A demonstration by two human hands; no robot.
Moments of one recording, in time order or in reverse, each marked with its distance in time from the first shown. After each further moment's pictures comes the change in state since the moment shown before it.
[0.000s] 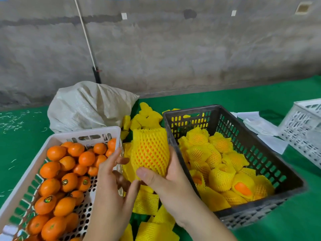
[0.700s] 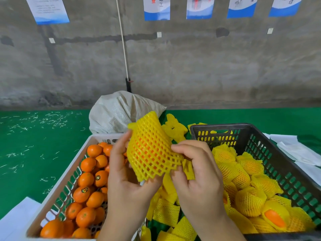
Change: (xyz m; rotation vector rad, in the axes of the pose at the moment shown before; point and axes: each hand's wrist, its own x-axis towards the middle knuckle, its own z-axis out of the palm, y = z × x) left_hand 0.030 0.066 -0.038 -0.365 0.270 0.006; right_hand 0.001 -0.037 0.030 -0.702 0.189 -0.937
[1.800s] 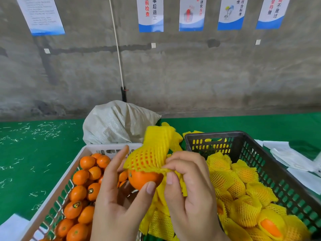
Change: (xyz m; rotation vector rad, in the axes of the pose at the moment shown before) left_hand -0.004 0.029 -0.002 -0.171 -0.011 -0.273; right_hand 0.003 -0.013 -0.005 0.029 0.000 -0.014
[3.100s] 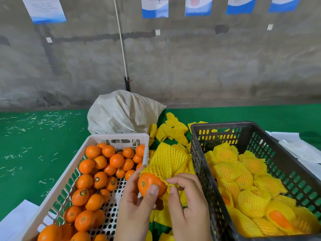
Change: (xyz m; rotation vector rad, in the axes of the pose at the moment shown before) left_hand -0.022 -0.096 -0.025 -0.019 0.071 -0.362; right_hand -0.074 0.033 0.033 0.004 0.039 0.345
